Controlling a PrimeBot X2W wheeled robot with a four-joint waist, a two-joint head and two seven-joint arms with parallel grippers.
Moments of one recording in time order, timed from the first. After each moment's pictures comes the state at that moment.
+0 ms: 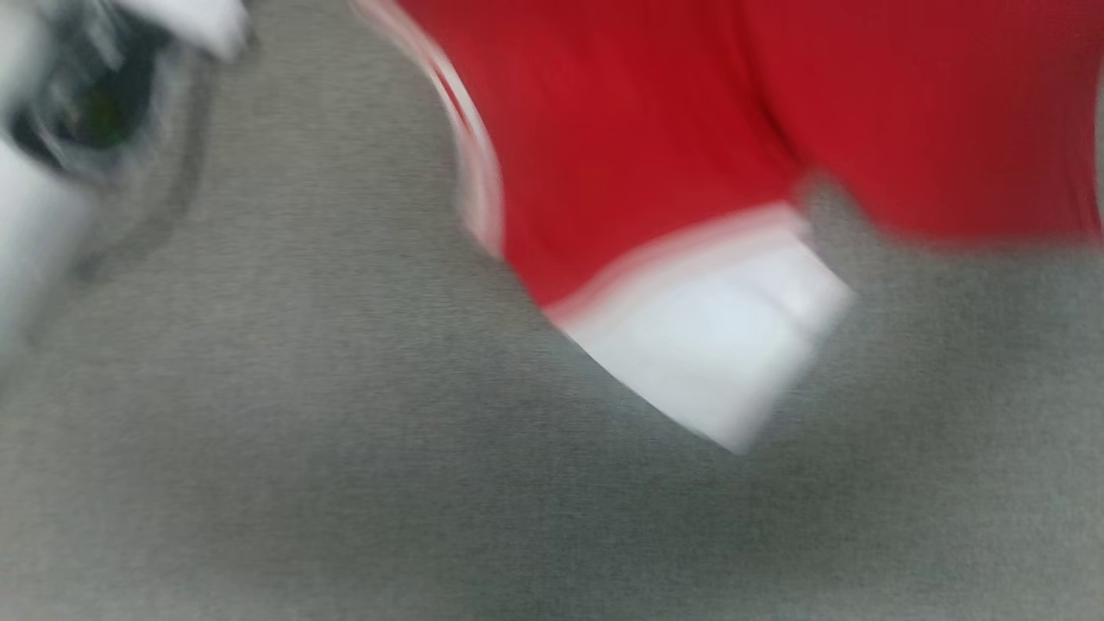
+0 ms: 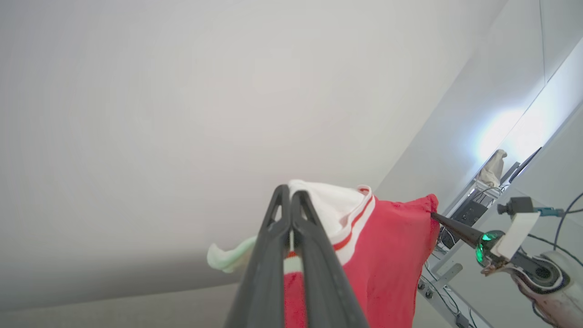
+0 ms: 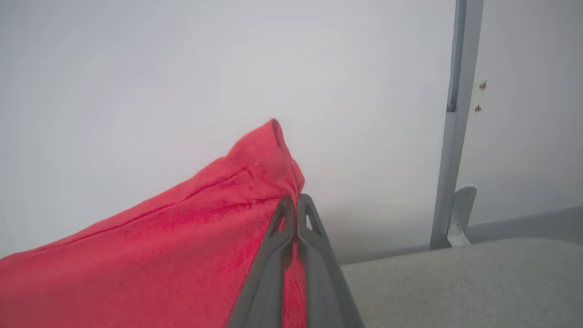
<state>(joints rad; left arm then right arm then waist) -1.25 0.62 -0.77 0.35 -1.45 -0.13 -0.20 -1.25 -0.41 -0.15 0.64 0.58 0.13 0.38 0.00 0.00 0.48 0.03</state>
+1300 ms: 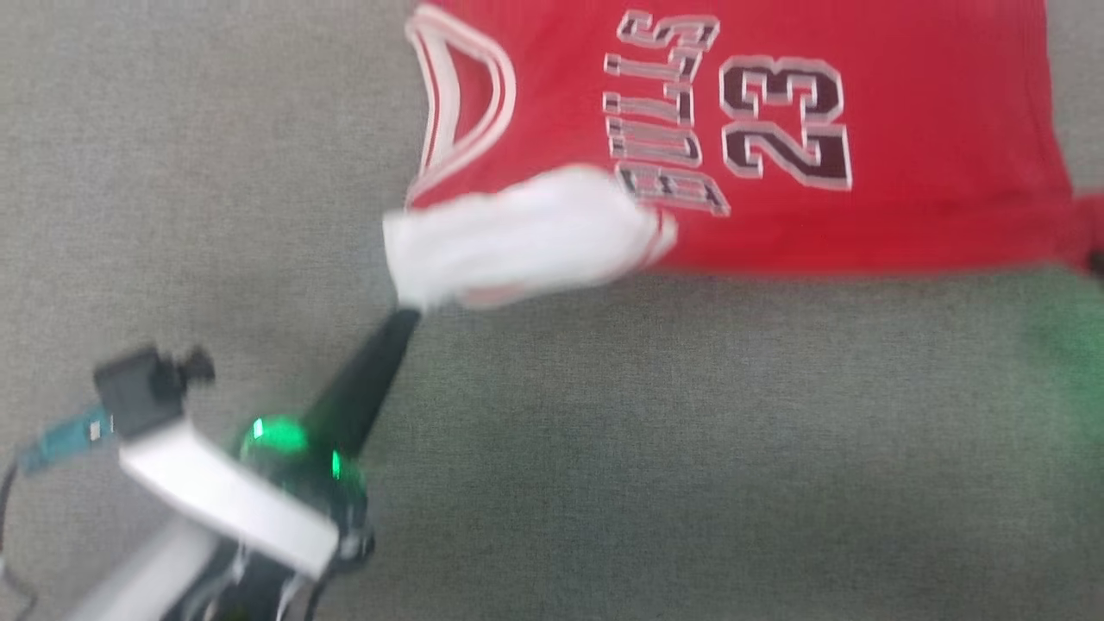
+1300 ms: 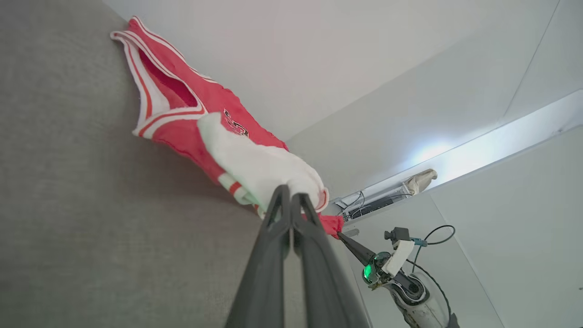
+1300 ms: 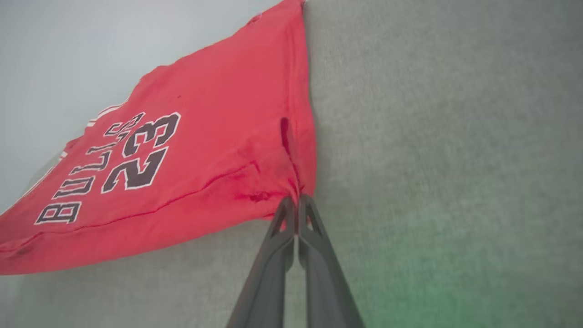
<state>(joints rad) -0.34 0.66 -0.60 -0.22 -1.51 -0.13 -0.26 -0.31 -0.55 -0.13 0.19 1.01 0.13 0.37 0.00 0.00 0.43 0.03</state>
